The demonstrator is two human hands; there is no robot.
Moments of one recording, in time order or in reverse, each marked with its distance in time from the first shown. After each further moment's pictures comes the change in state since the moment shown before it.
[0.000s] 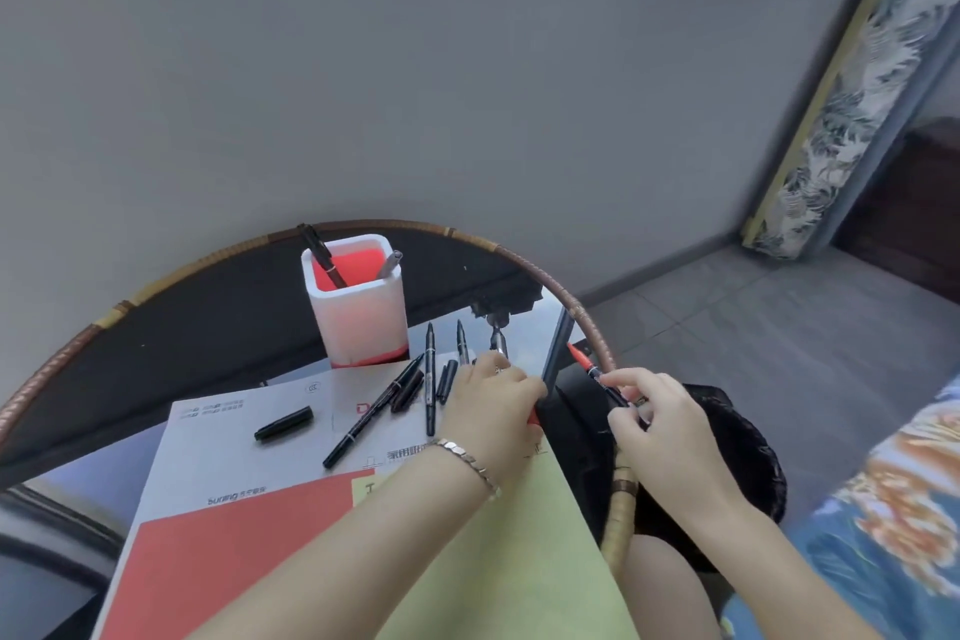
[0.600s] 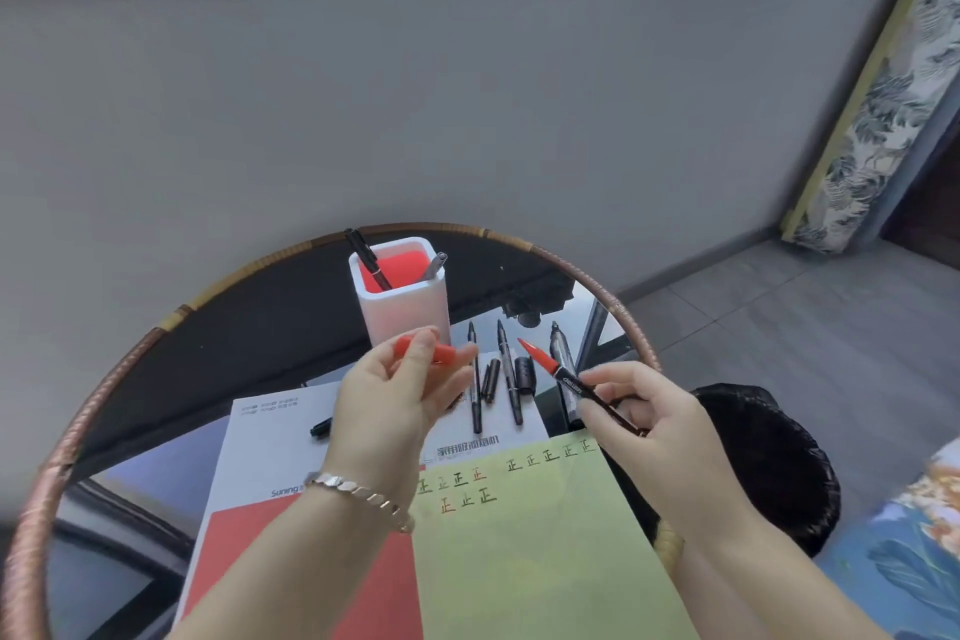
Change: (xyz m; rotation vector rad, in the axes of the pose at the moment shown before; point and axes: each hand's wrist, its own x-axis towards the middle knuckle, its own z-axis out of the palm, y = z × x) left_hand -0.061 -0.033 -0.078 -1.728 0.505 -0.611; right_hand -0.021 -0.048 0.021 0.422 -0.043 -0.082
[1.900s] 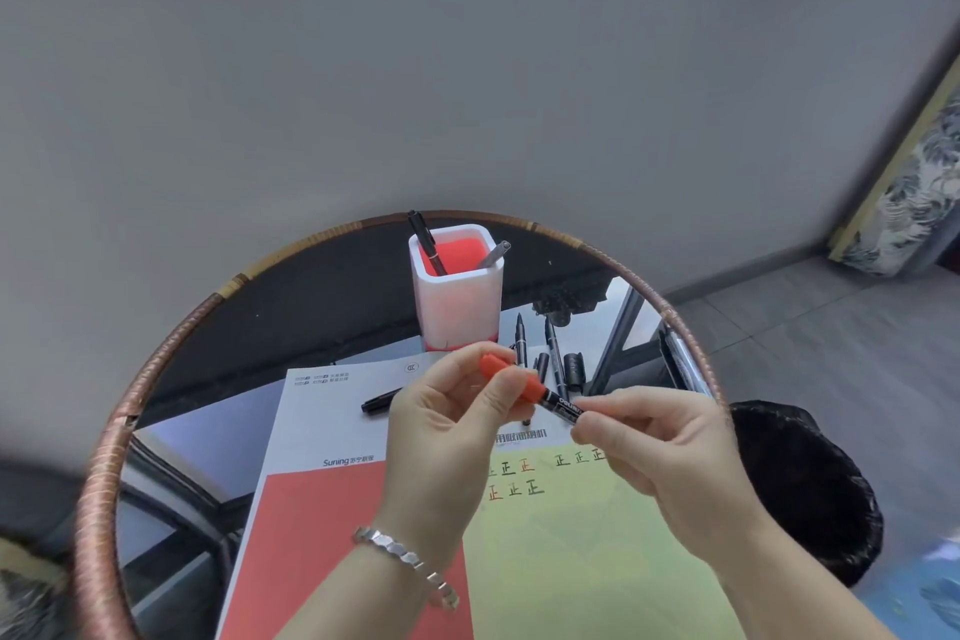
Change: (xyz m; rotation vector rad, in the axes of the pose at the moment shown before) left_hand -0.029 -0.007 -0.019 0.102 -0.097 0.288; right_hand -0.005 -0.027 0.032 0.463 -0.265 0.102
